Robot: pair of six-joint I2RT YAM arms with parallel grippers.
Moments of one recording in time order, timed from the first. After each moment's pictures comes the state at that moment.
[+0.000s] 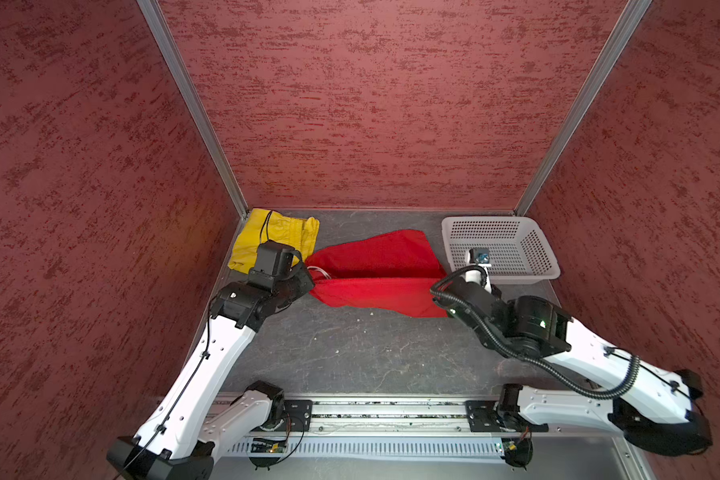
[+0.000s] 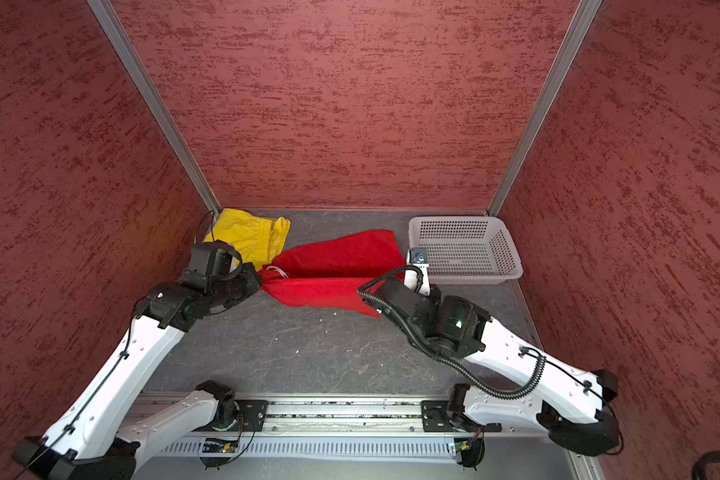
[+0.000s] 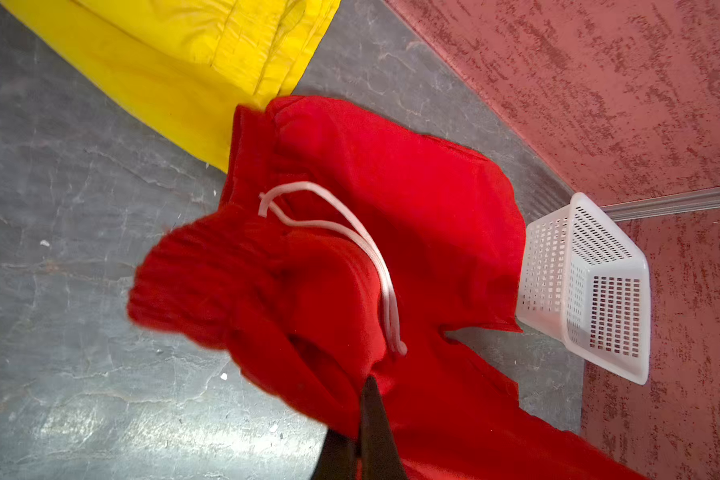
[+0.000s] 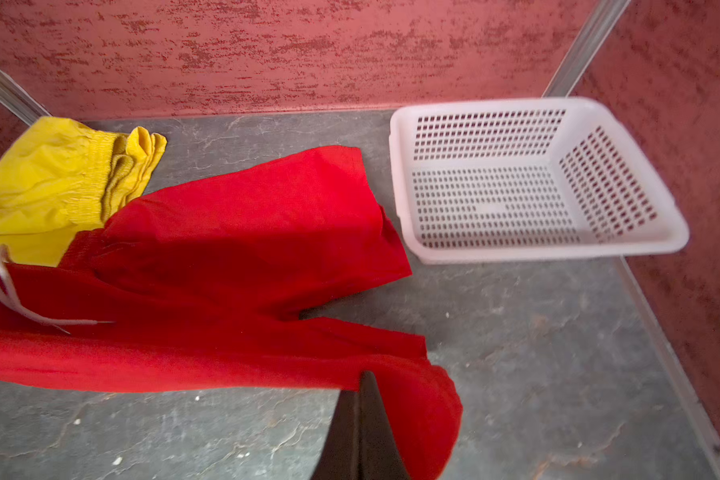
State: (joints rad) left arm -0.32 1.02 1.18 -0.96 -0.02 -0.81; right arm 1.00 1.10 1.34 -1.10 0.81 0.78
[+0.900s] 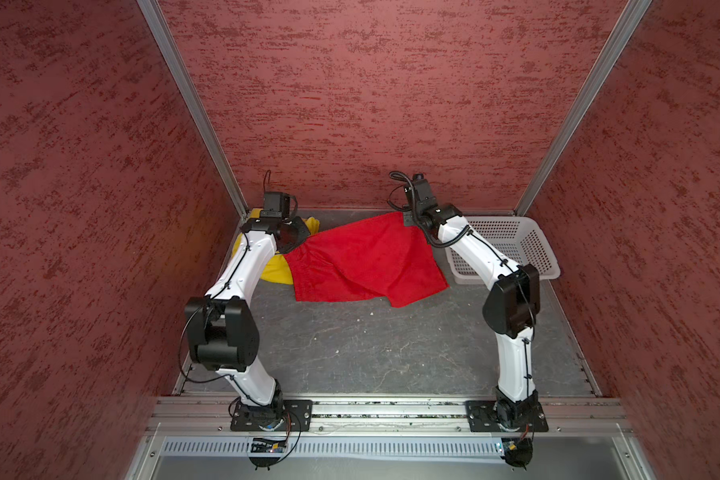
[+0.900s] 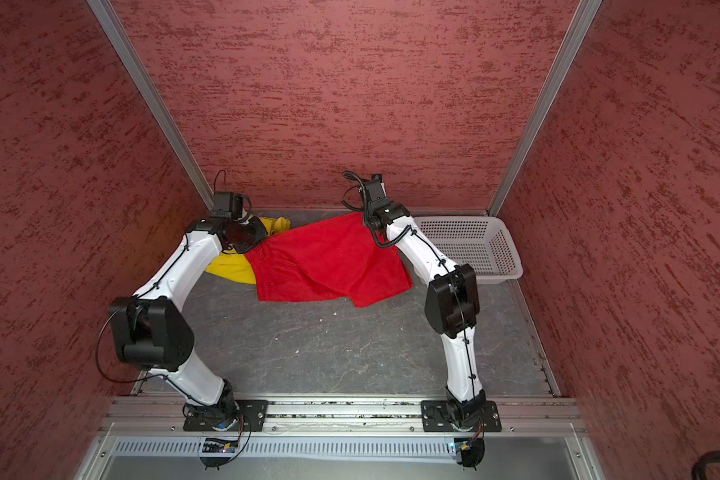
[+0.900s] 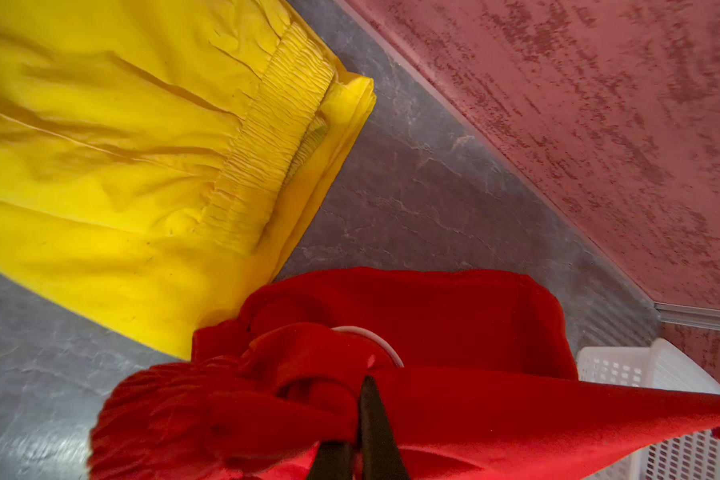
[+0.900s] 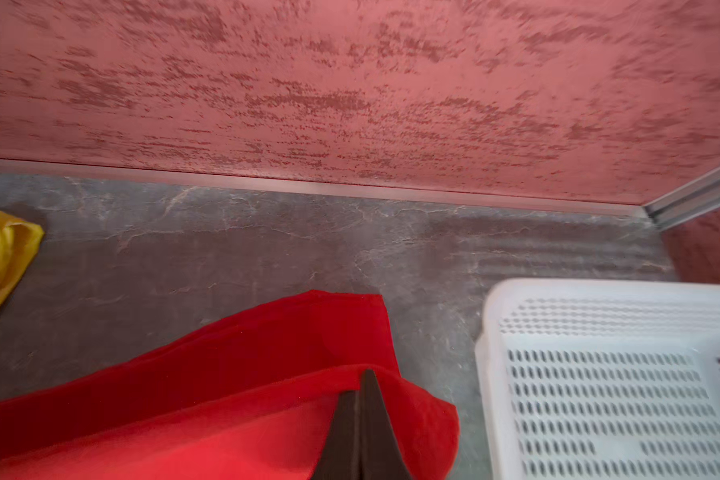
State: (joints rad) left arm -0.03 1.74 1.54 -0.72 0.11 -0.65; right arm 0.44 2.16 2.09 -0.66 0.39 0.25
